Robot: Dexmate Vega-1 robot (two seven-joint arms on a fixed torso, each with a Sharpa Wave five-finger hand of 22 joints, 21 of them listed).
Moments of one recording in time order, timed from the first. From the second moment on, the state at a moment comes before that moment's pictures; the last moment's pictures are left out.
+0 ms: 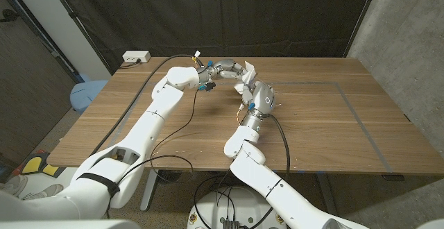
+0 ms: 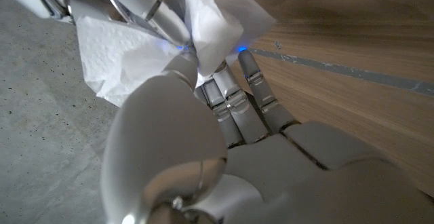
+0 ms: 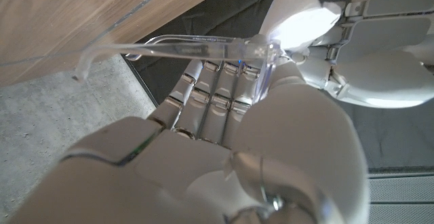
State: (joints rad) left arm 0.59 0.23 0.31 -1.37 0.18 -0.06 -0.68; left_hand 1.28 0.09 0.33 -0.14 0.17 1.04 0.01 0.44 0.20 1.00 -0.11 0.52 0.42 1.13 -0.22 0.44 0.58 0.43 0.00 1.03 0.26; right arm -0.98 -0.04 -0.74 -1.64 -0.54 -0.62 -1.08; right_hand 1.13 0.10 0.20 -0.13 0.35 1.06 0.01 0.62 0.26 0.98 -0.12 0.34 0.26 0.80 -0.09 0.25 0.26 0.32 -0.04 0.58 0.29
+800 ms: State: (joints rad) left arm 0.61 0.16 0.29 -1.25 0.21 -0.25 -0.39; left_hand 1.28 0.08 0.33 -0.14 0.17 1.05 0.01 0.43 0.20 1.01 -0.11 0.51 0.43 1.13 -0.21 0.43 0.60 0.42 -0.01 1.06 0.24; right arm -0.99 -0.08 -0.75 -1.67 -0.57 -0.57 -1.09; right_hand 1.14 0.11 0.19 -0.13 0.35 1.06 0.00 0.61 0.25 0.98 -0.12 0.34 0.26 0.80 -0.09 0.24 0.27 0.30 -0.04 0.60 0.29
